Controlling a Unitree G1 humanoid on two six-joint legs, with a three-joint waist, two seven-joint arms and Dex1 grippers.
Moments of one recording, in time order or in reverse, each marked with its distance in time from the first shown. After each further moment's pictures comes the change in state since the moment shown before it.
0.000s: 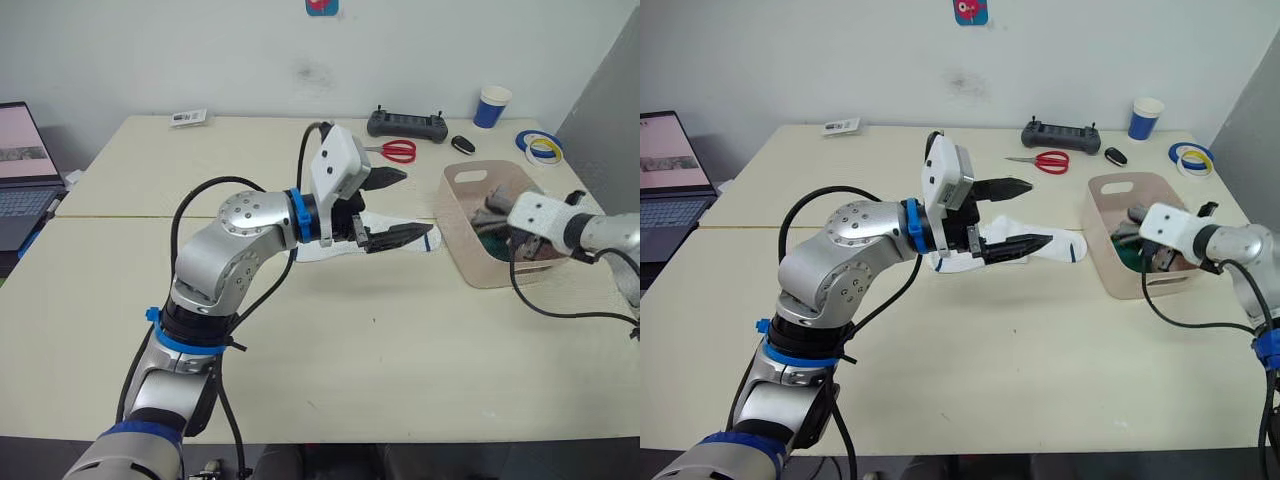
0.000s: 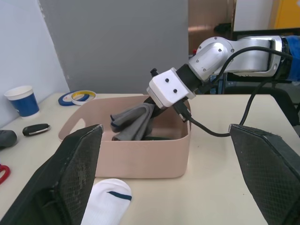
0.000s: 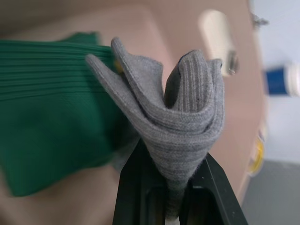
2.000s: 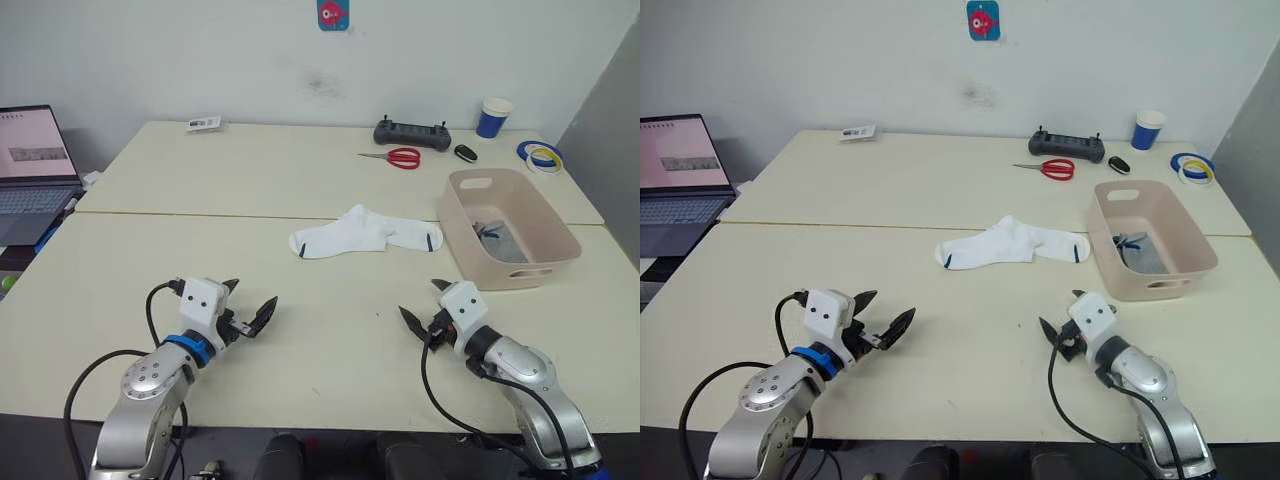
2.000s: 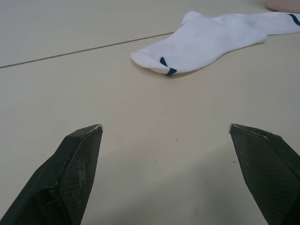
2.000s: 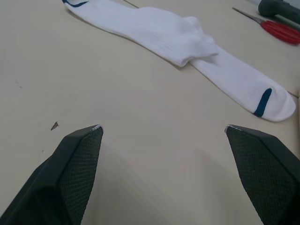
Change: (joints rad) left arm 0.910 0.024 0.335 -0.101 0.208 -0.293 0.315; right arm 0.712 0.643 -0.208 -0.778 0.142 0.328 -0.318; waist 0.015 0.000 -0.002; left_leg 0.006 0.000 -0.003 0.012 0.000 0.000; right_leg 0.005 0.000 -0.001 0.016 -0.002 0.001
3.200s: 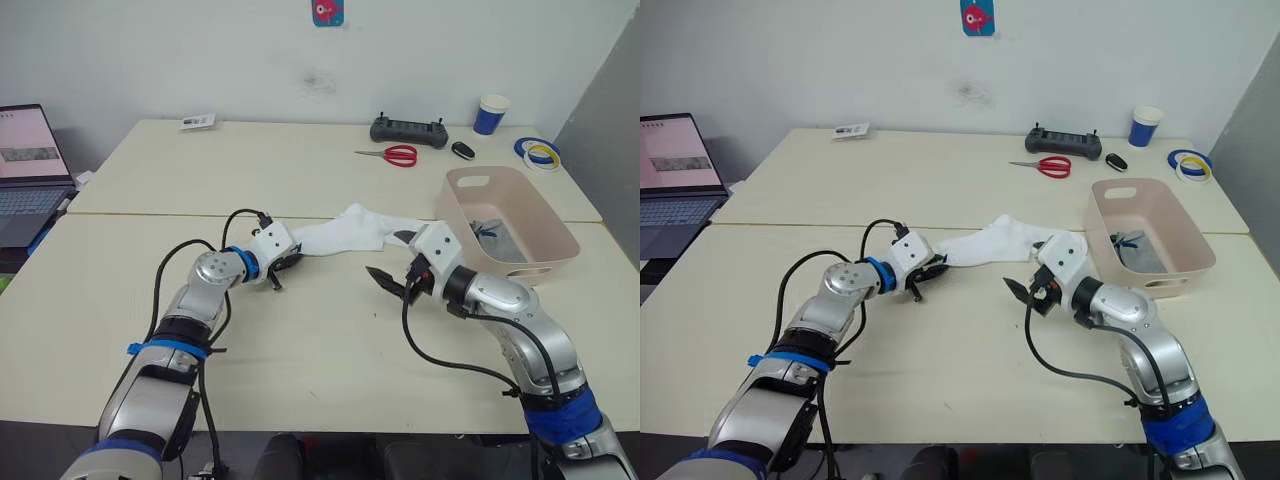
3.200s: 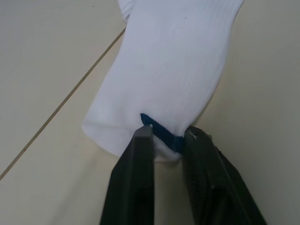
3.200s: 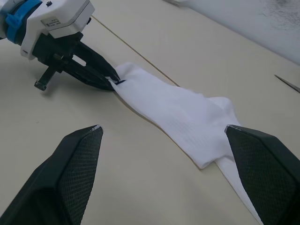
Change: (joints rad) left arm -0.793 0.056 -0.332 1.037 0.379 -0.451 -0.265; right arm -0.389 -0.056 0.074 0.003 0.160 0.261 0.123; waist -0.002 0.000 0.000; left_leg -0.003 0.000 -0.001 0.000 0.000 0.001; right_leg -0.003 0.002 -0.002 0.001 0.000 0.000
